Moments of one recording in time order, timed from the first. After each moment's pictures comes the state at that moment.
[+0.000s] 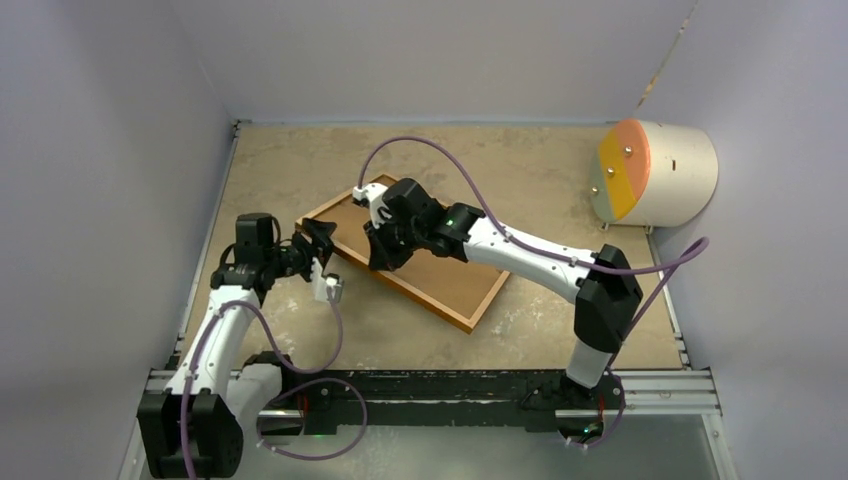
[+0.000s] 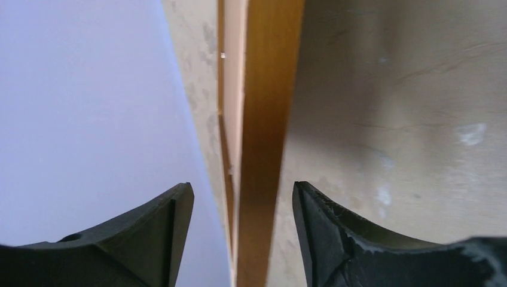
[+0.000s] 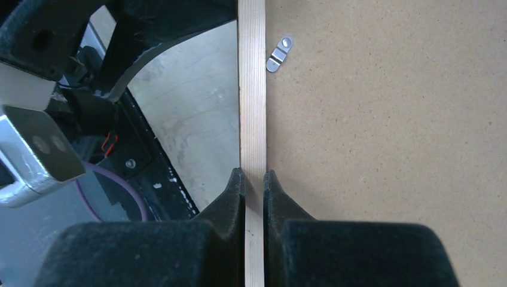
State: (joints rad) left arm 0.02 0.95 0.65 -0.53 0.80 1.93; right arm 0.97 1.74 1.48 -0.48 -0.25 0.23
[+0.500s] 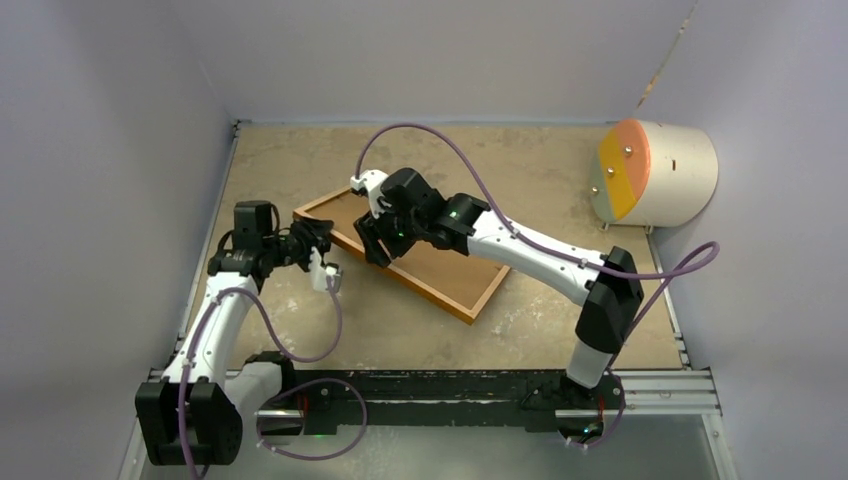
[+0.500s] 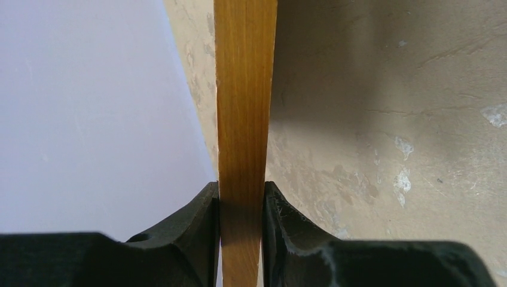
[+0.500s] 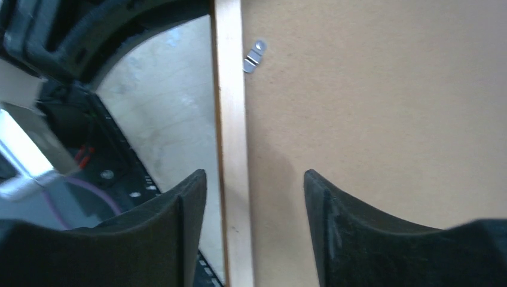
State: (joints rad) left arm 0.01 1.01 0.73 -0.52 0.77 1.95; right arm 0.97 1.76 1.61 -0.59 -0.16 0.19
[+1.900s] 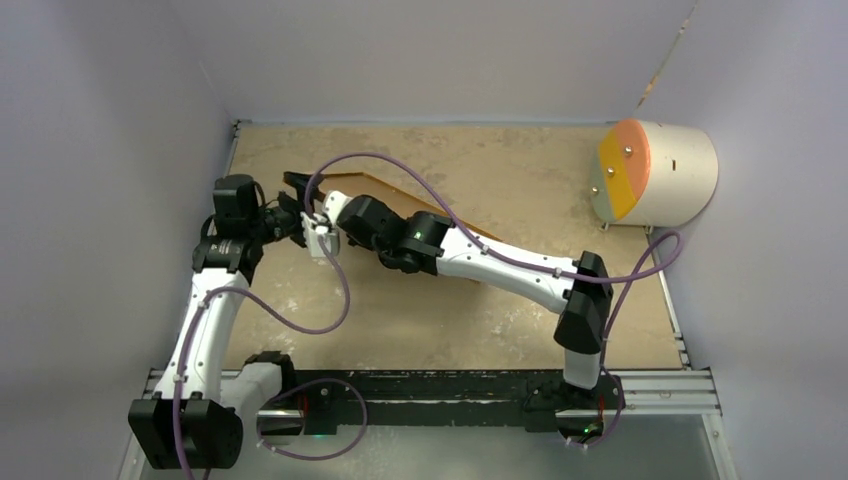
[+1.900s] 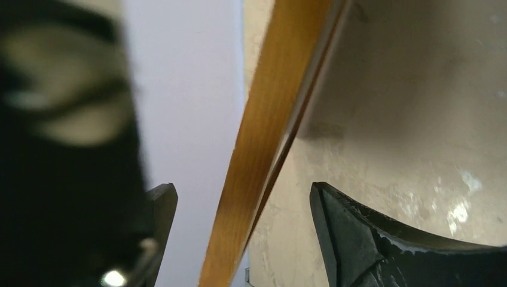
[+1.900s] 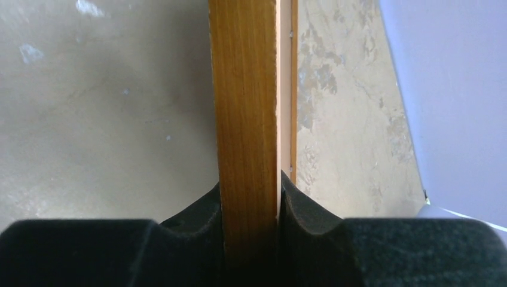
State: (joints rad) left arm 0.01 1.01 0.93 -0.50 0.79 1.62; right arm 1.16 1.85 1.77 -0.74 0.55 -0.28
